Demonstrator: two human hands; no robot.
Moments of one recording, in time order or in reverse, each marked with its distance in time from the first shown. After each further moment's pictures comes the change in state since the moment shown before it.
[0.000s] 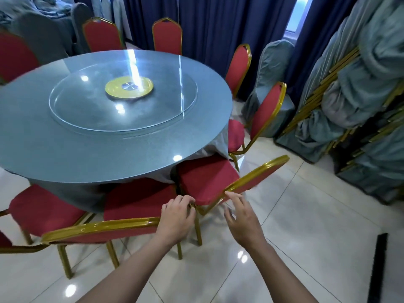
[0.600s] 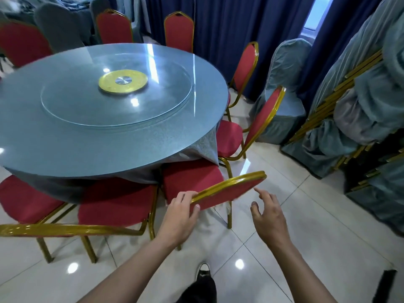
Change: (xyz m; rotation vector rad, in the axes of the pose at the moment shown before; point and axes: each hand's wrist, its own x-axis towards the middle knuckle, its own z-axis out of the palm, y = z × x) left_hand 0.081 0.164 0.091 -0.192 0.085 -0.062; right_hand 0.094 0.187 -0.147 -0.028 0.116 0.082
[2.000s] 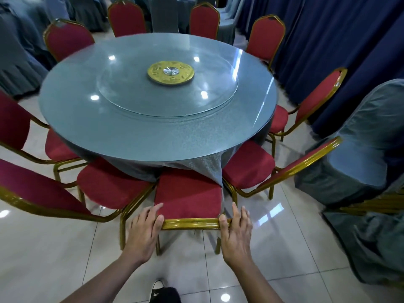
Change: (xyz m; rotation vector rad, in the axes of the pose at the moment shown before) left_hand 0.130 0.075 0.152 0.085 0.398 -0.596; right_hand 0.268 0.124 0.023 0.004 -0.585 -0.265
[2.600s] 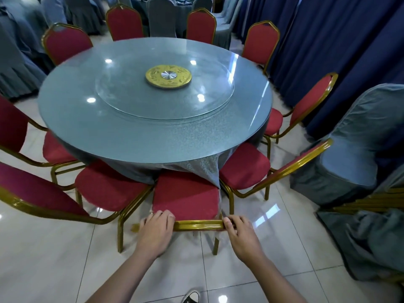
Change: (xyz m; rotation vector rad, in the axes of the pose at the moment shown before) left_hand 0.001 0.049 -0.009 0.238 -0.122 0.030; right_hand 0.001 0.005 -0.043 -0.066 -0.190 -0.039
